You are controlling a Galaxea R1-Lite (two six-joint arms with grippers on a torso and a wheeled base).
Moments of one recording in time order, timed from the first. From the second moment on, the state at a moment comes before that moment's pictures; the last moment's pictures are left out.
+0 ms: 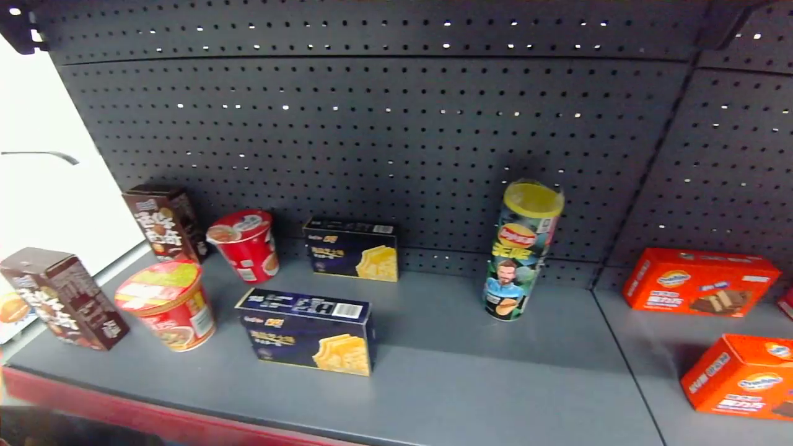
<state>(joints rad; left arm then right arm) 0.03 0.32 -0.13 -0.09 -0.15 0.07 0.00 0.00 0.00 0.00 0.01 0.00</state>
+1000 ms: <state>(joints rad) 0.03 0.24 -0.13 0.01 -0.15 0.07 0.00 0.00 0.00 0.00 0.01 0.00</state>
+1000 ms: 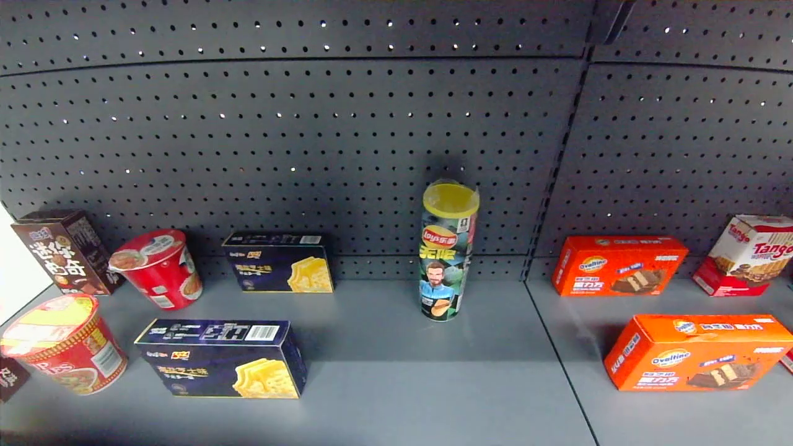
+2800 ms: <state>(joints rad) -0.02 0.25 -0.32 0.11 -0.16 0.07 0.57 1.09 -0.74 -0.21 0.22 -0.11</state>
